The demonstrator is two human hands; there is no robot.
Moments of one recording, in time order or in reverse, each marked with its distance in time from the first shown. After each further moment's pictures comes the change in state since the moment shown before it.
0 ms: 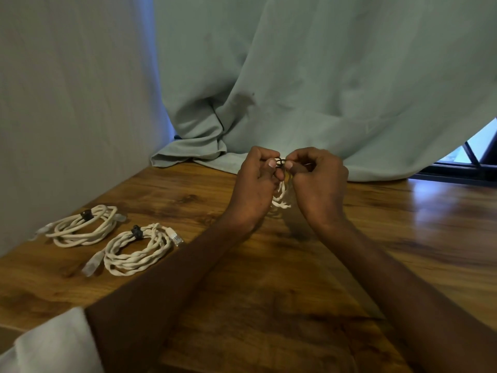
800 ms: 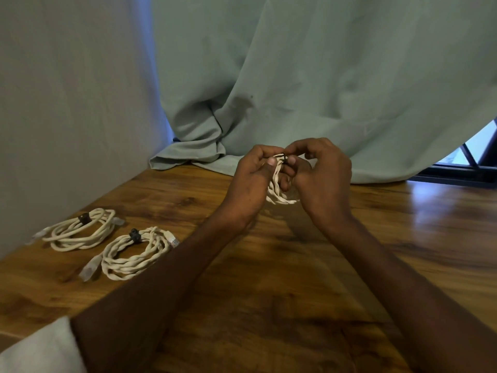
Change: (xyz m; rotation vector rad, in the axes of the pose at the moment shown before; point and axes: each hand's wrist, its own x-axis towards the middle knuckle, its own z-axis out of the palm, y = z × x) left_hand 0.000 0.021 -0.005 -0.095 -0.068 -0.033; right_hand 0.008 -0.002 -0.011 -0.102 -0.024 -0.172
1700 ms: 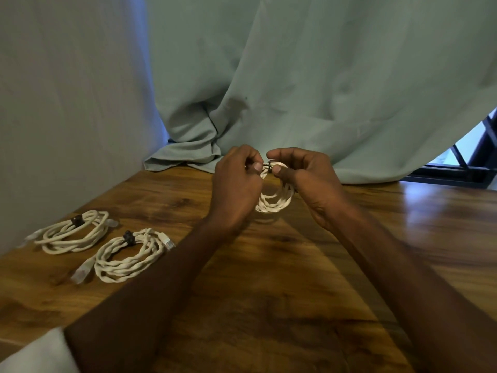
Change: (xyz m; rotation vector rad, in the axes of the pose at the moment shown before) left_hand 0.003 0.001 -0.010 0.688 0.263 0.208; right_hand 0.012 0.010 0.001 0.578 -0.399 0.399
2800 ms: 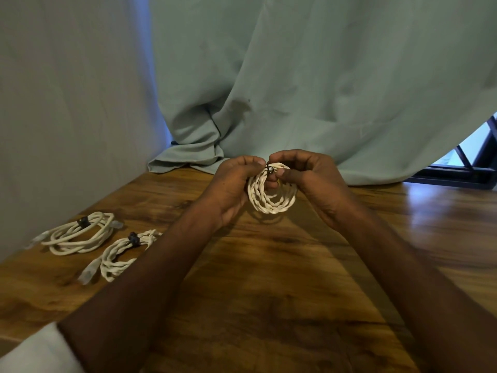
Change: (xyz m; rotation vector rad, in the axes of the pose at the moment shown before) left_hand 0.017 -0.012 -0.008 -0.867 -0.347 -0.587; right_hand 0.004 0.007 -0.010 -0.002 -0.110 -0.058
